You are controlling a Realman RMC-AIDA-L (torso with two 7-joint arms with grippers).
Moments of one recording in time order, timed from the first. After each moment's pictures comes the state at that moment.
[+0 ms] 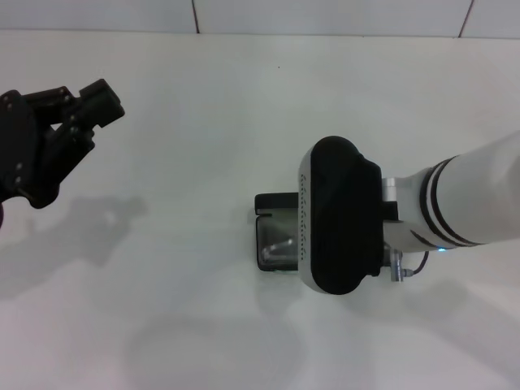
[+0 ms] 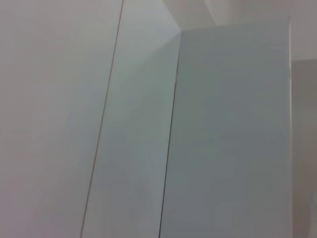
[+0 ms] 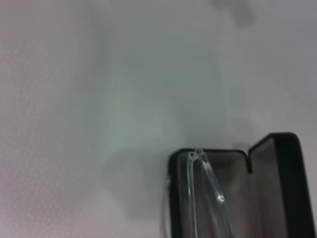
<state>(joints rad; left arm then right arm) -0.20 -2.01 1.02 0.75 1.15 1.85 -1.24 0.54 2.03 -2.16 -1.70 -2.79 -1.30 2.52</state>
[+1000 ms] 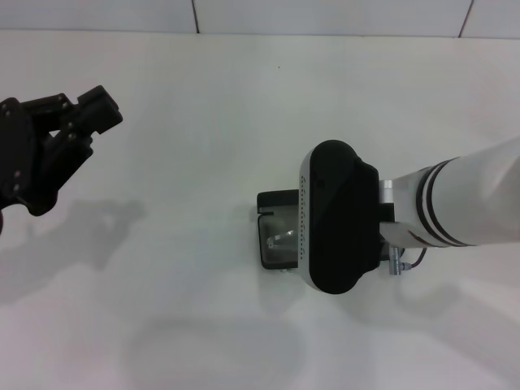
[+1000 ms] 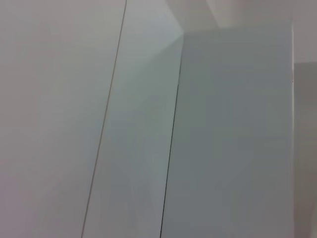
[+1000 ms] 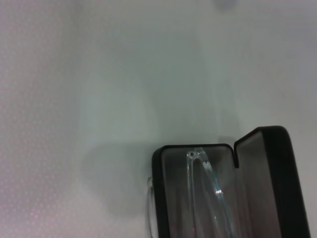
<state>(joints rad) -0.18 -2.02 1.02 0.75 1.15 1.85 -1.24 0.53 2.03 -2.19 -1.67 -2.86 -1.25 2.55</state>
